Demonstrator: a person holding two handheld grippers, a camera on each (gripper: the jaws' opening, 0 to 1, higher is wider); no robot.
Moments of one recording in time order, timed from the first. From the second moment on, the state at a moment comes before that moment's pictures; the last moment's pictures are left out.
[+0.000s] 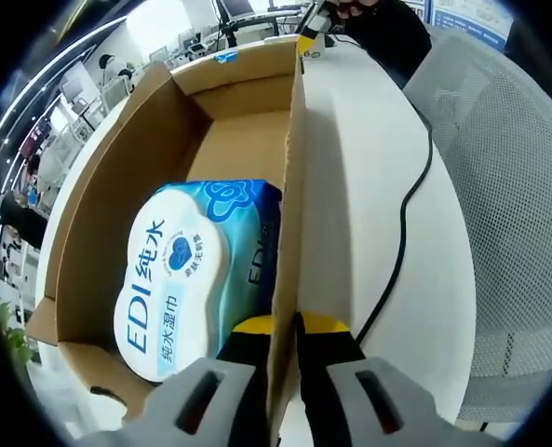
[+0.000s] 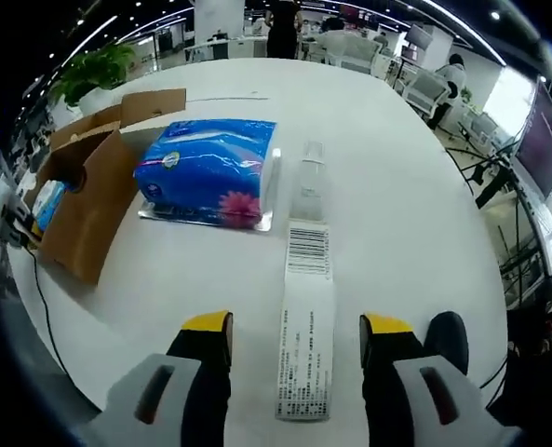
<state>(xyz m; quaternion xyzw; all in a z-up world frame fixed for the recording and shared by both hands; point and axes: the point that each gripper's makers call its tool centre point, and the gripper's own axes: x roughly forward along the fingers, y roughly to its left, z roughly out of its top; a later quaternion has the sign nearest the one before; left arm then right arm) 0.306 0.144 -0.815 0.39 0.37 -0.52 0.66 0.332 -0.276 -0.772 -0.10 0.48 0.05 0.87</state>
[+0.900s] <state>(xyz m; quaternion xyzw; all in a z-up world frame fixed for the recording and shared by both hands) 0.305 0.145 -0.814 0.40 0.37 -0.52 0.66 0.329 -0.278 -0.718 -0.24 0.41 0.06 0.88</state>
